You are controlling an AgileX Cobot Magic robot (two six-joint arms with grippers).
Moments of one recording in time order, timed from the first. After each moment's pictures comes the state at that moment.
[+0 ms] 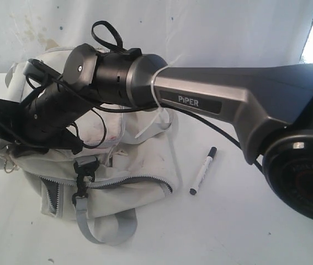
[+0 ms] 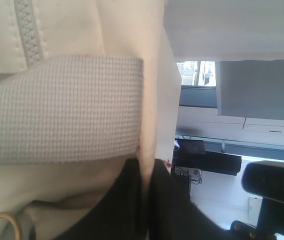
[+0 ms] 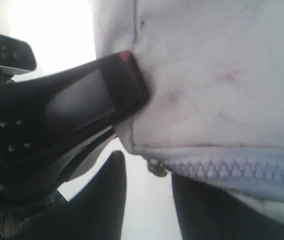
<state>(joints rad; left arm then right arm) 0.36 1.70 -0.69 -1.61 1.18 0.99 0.91 2.21 -1.87 0.72 0.64 0.31</state>
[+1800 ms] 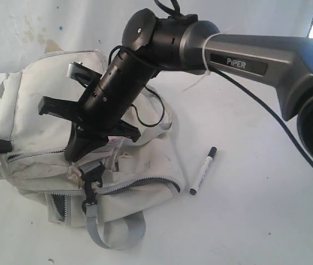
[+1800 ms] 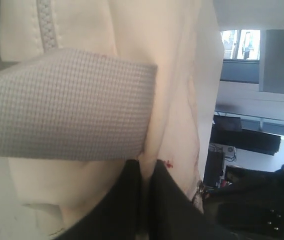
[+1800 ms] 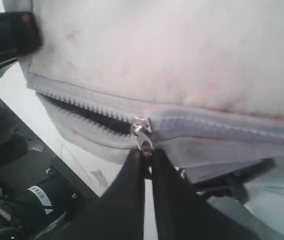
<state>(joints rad) 0.43 1.70 -0.69 -1.39 1.15 0.94 0.70 2.17 -1.87 0.69 1.18 0.07</state>
